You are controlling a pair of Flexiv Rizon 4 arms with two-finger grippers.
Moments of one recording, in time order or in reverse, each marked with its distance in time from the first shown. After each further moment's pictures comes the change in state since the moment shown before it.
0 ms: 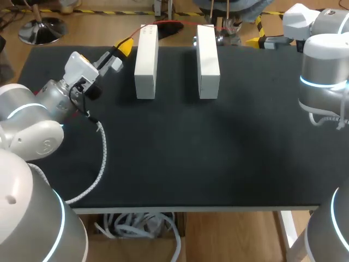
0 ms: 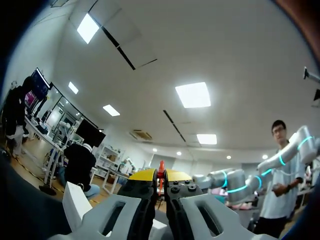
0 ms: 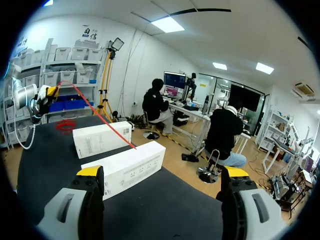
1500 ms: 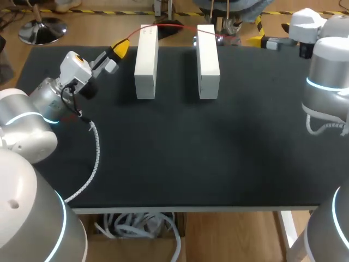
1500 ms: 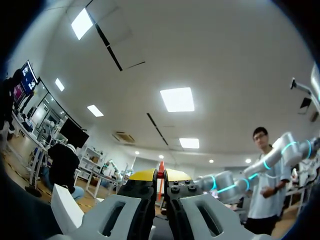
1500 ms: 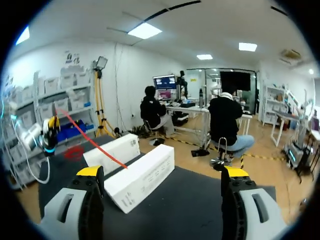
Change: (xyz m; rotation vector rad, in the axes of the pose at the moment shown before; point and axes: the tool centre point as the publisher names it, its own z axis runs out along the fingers) left arm 0.008 -0.006 -0.009 0.027 0.149 -0.031; right arm 0.020 0.004 -0.030 -0.051 0.003 0.312
